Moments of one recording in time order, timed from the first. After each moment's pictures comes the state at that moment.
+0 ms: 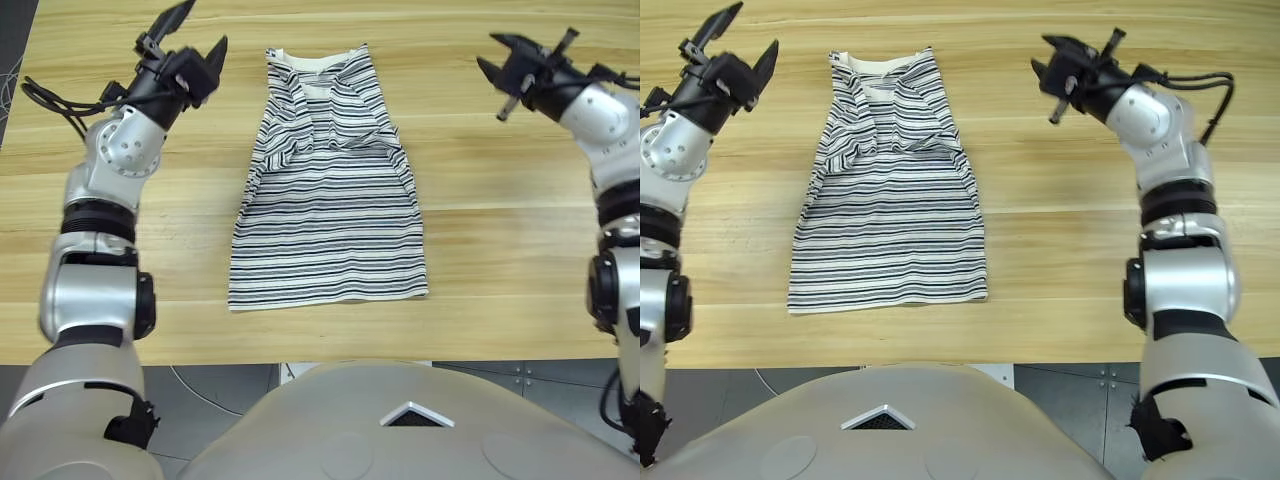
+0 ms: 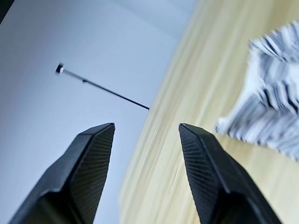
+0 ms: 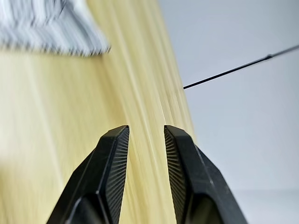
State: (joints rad) left arm -0.58 0.74 -0.21 0.90 0.57 -0.88 -0.06; right arm -0.68 -0.65 0.26 0.93 -0.65 -0.77 0.30
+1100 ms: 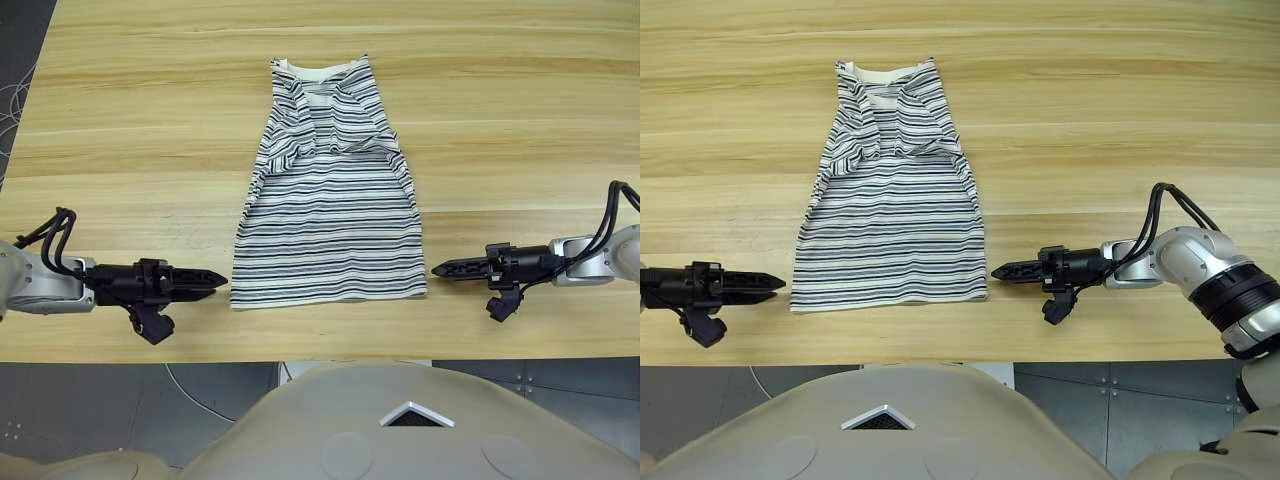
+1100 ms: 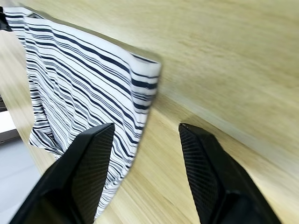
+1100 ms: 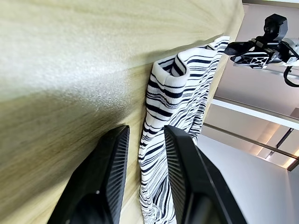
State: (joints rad) left arm -0.13 1.36 -0.55 0.29 1.35 -1.23 0.44; right arm -0.39 -1.10 0.89 0.19 -1.49 -0.94 -0.62
